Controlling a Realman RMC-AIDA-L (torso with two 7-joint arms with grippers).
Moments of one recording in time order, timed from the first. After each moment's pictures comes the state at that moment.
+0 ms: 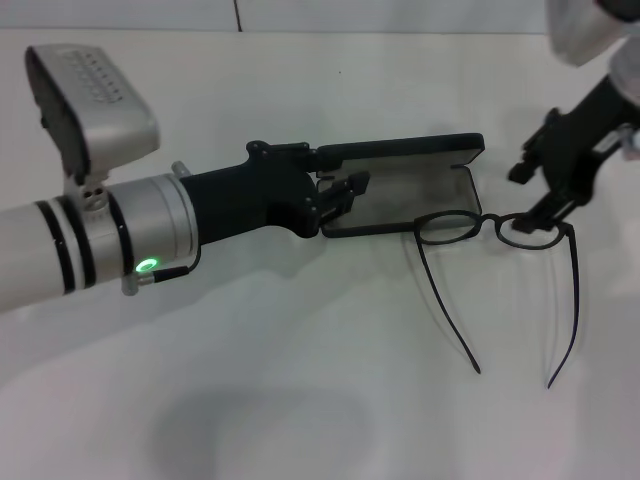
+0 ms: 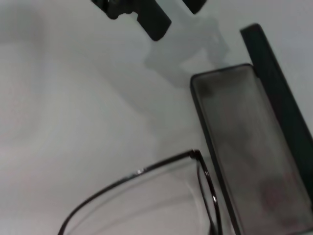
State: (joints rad) left arm -0.21 -2.09 1.62 1.16 1.47 0.92 -1.58; right arm 1.04 1.94 -1.09 -0.77 -2.60 -1.59 1.77
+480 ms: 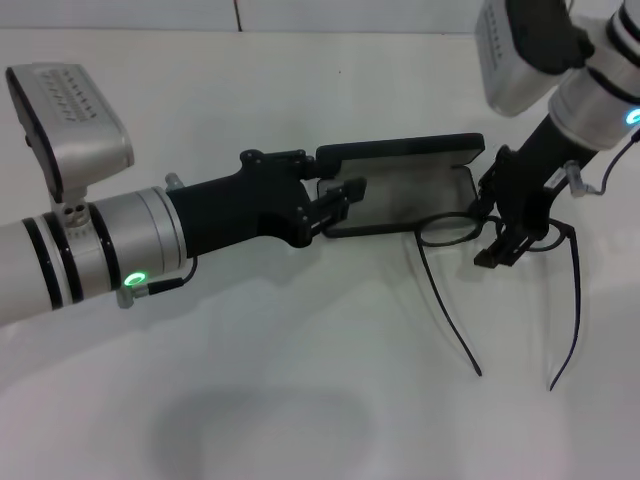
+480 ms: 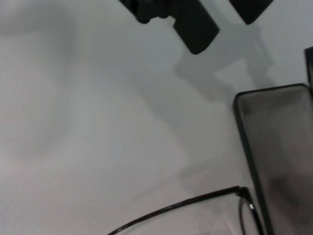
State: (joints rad) left arm -0.21 -2.09 1.59 1.09 1.38 0.99 -1.49; right arm 1.08 2.01 -1.15 -0.68 -2.61 -1.53 1.76
